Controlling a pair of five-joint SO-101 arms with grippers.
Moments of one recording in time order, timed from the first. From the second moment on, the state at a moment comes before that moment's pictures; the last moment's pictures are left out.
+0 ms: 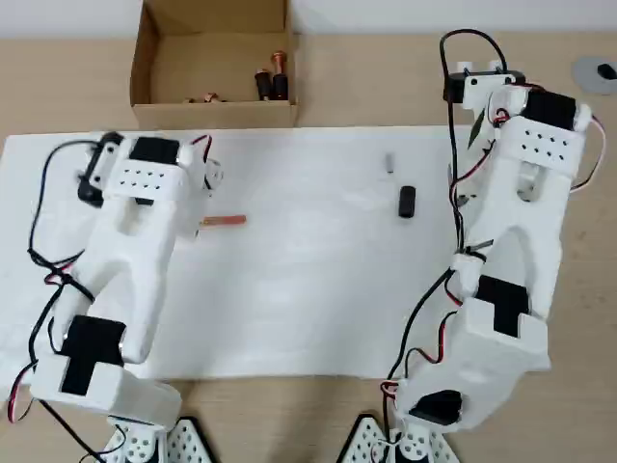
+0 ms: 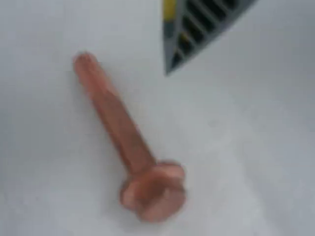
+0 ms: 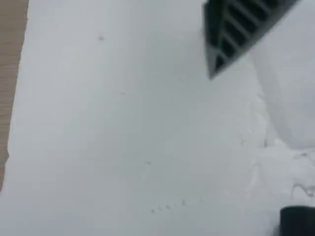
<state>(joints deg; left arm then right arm) 4.7 1.3 13.7 70.1 69.1 13.9 16.9 -24.0 101.8 7.9</state>
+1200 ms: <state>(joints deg) 0.3 9.0 25.1 50.0 73.2 13.9 16.9 -24.0 101.8 7.9</state>
